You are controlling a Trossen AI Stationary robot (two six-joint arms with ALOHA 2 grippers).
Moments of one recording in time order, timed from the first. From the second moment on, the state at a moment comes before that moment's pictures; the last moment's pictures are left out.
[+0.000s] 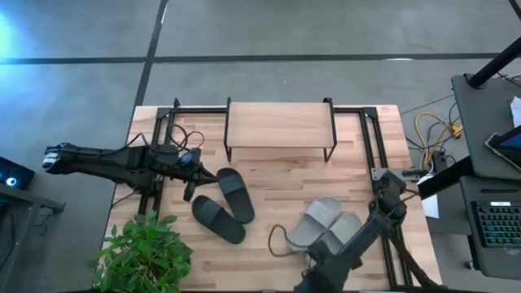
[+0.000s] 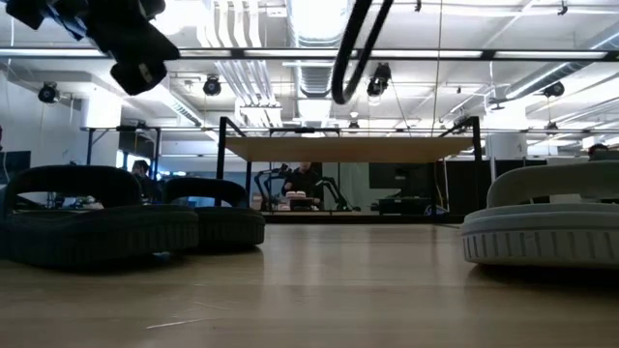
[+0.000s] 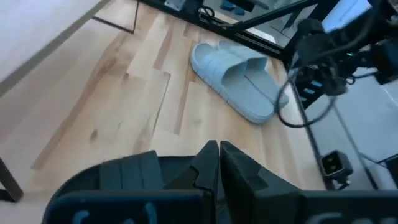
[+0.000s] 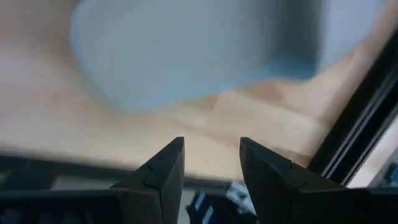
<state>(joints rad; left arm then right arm) -0.04 0.70 0.58 -0.29 0.07 -0.39 0.78 2.25 1.99 -1.57 -0.20 1.91</state>
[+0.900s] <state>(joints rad) -0.04 0.79 0.65 -0.08 0.18 -0.54 0.75 2.11 1.58 -1.57 -0.15 1.87</state>
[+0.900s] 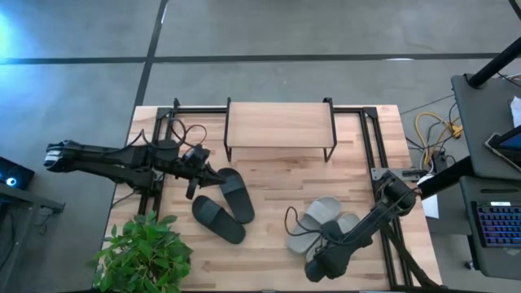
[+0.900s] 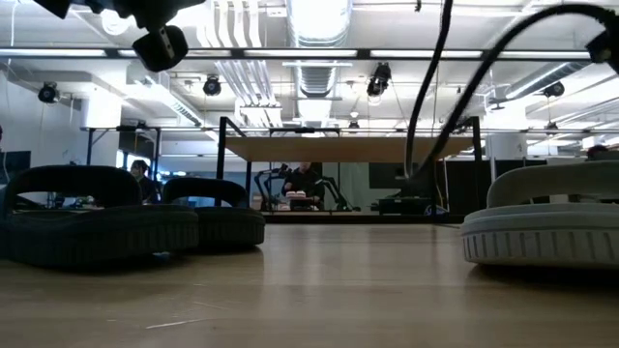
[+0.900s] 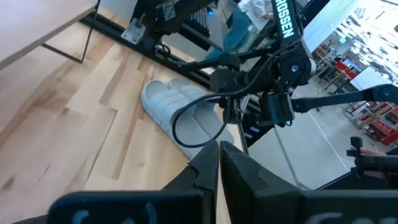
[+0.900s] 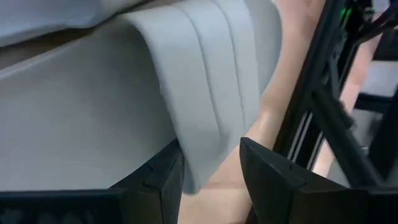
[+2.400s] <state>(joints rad) -0.04 0.90 0.66 -0.06 0.18 -0.55 0.89 1.95 1.67 -1.57 0.43 1.69</state>
